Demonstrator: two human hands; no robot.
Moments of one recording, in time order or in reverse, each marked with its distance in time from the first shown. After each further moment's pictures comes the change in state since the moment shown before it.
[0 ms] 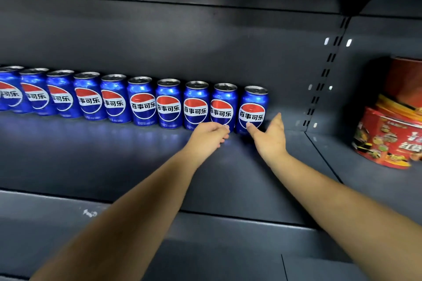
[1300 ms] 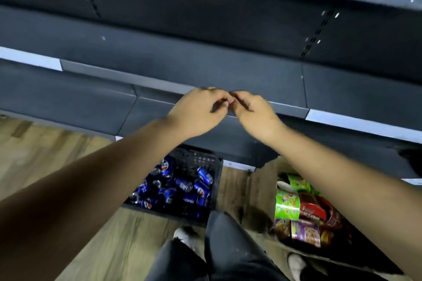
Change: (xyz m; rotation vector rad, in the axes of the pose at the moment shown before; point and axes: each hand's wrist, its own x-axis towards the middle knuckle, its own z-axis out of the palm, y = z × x) left_hand -0.374 -0.159 -0.079 0.710 -0.158 0.271; right_hand -0.413 0.057 0.033 -0.267 -0.628 -0.146
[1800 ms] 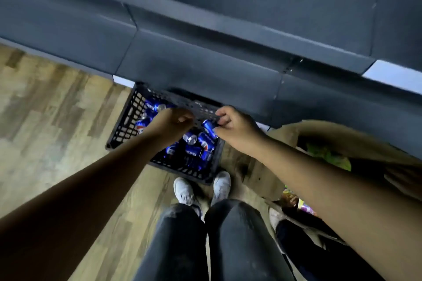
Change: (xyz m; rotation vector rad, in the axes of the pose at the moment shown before) left_hand -0.072 -0.123 0.151 -0.218 -0.293 -0.746; right_hand -0.003 0.137 0.136 0.119 -0.433 0.294
